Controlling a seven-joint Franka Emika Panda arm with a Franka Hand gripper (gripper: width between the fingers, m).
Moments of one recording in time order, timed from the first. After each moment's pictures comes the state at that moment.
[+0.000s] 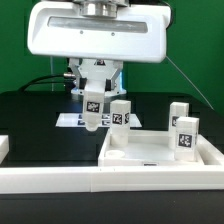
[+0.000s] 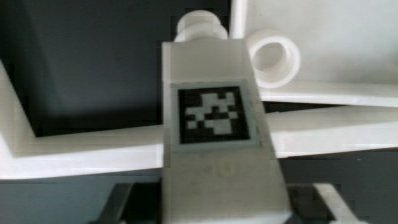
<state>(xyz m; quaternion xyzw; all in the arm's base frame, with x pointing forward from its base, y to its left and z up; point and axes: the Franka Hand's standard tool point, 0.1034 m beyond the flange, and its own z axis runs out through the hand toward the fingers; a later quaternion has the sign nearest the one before) 0.603 -0.046 0.134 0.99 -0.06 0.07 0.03</state>
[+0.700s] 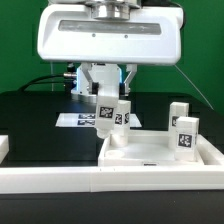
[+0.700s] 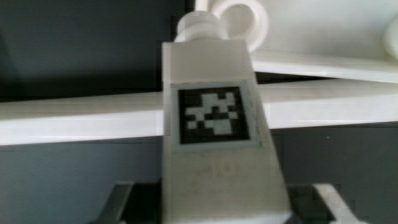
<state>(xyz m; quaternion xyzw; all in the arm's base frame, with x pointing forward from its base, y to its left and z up) 0.624 -0.026 0.132 0.99 -0.04 0.10 0.01</state>
